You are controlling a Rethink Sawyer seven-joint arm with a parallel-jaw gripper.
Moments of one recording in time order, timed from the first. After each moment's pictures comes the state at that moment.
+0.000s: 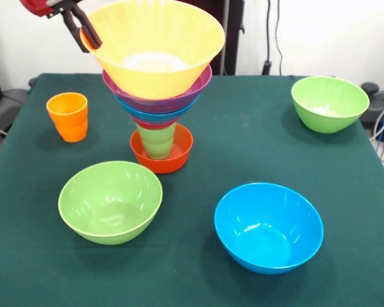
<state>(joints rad) -1.35 -0.69 1.05 1.88 -0.32 0.80 1.73</state>
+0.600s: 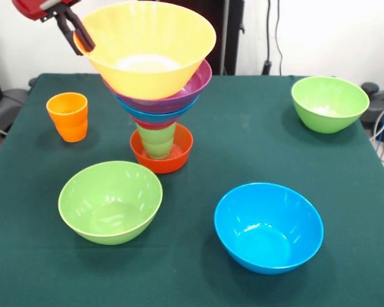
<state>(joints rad) -1.39 -0.65 1.06 1.88 -0.35 0.80 1.73</state>
